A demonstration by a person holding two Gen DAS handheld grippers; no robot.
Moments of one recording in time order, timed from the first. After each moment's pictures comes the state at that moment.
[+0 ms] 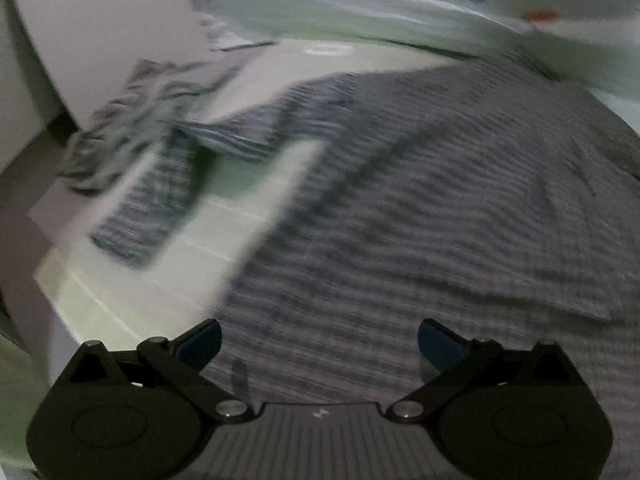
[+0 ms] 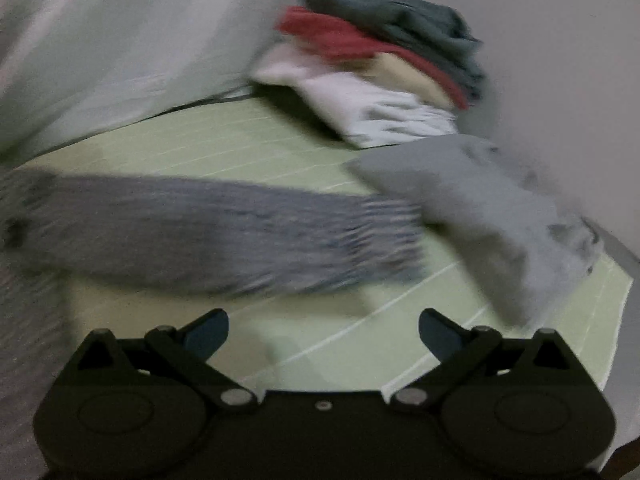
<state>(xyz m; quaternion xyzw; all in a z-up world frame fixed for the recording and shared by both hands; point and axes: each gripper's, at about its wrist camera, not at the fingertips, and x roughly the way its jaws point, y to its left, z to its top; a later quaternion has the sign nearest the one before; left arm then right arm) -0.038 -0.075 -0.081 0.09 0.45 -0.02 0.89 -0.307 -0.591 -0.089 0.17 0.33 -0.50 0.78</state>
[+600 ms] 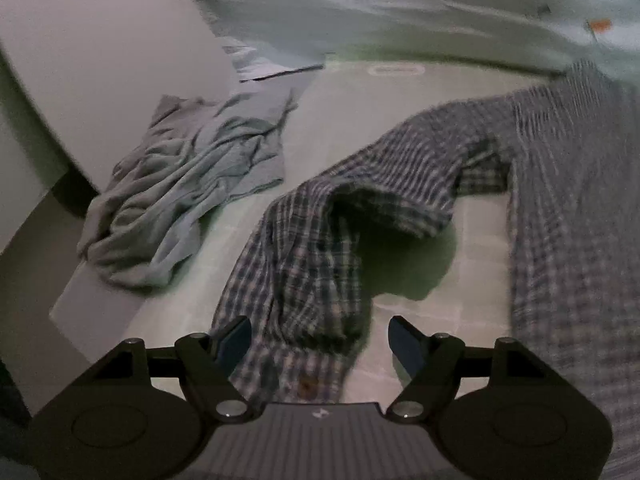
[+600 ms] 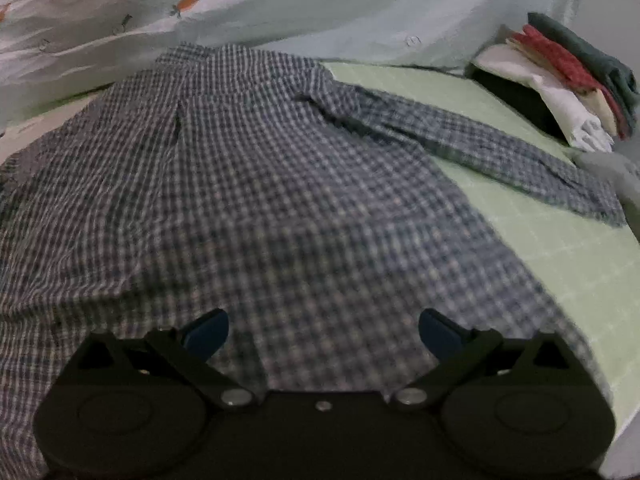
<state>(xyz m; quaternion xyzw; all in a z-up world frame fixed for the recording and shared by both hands) 0.082 0.031 -0.098 0.17 0.41 -0.05 0.89 -0.179 -0.362 -0.112 0.14 0.39 -0.36 0.84</state>
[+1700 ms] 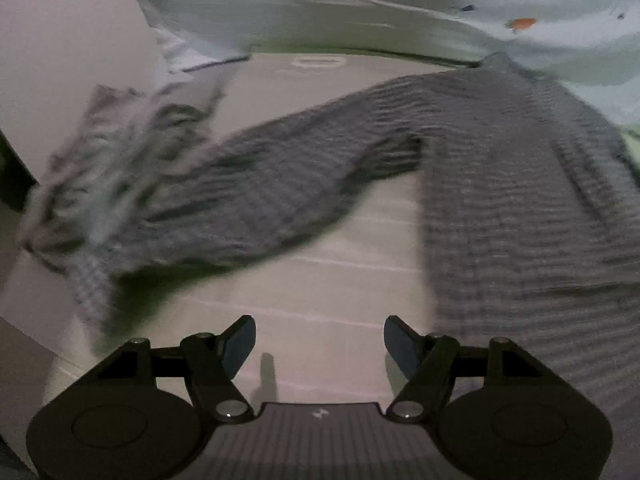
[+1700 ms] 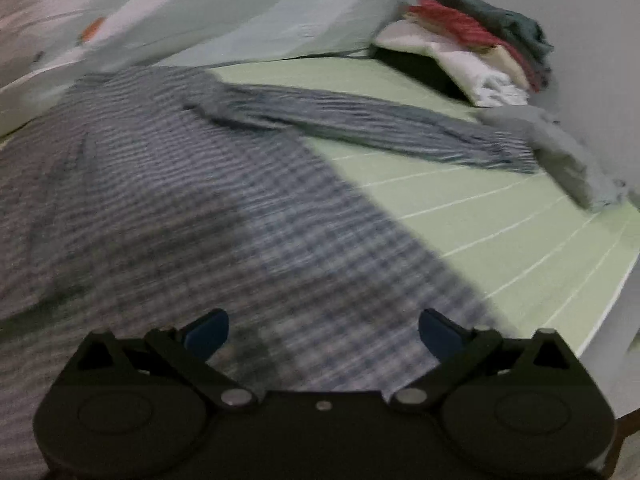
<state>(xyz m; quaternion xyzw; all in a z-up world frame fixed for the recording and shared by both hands) 0.032 0.029 -0.082 0.11 0.44 -0.17 0.87 -0.240 -0.401 -0.104 0.17 0.37 -0.46 0.79</state>
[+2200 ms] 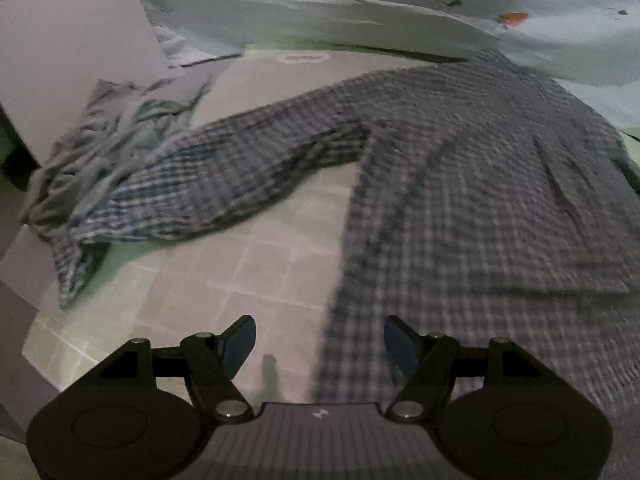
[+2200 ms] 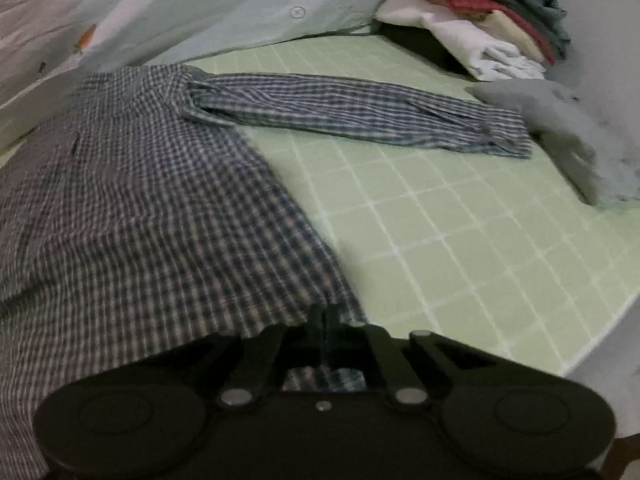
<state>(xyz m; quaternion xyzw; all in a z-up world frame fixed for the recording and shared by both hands) 0.000 -0.020 -0.083 0.11 0.44 -0.11 0.88 -0.311 -0.457 -0.103 0.20 0.40 -0.38 0.81</state>
